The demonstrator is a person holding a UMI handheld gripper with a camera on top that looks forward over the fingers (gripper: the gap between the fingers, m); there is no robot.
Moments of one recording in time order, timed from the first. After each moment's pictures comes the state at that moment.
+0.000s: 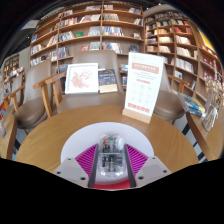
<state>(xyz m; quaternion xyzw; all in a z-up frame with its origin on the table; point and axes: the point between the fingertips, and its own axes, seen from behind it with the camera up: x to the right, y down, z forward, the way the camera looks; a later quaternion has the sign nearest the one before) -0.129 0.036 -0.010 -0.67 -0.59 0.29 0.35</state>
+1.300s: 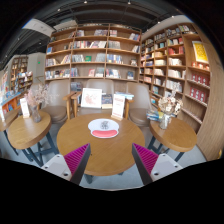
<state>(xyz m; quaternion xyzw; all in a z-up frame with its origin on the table) 0.305 0.021 0.204 -0.61 -0.58 0.34 0.43</state>
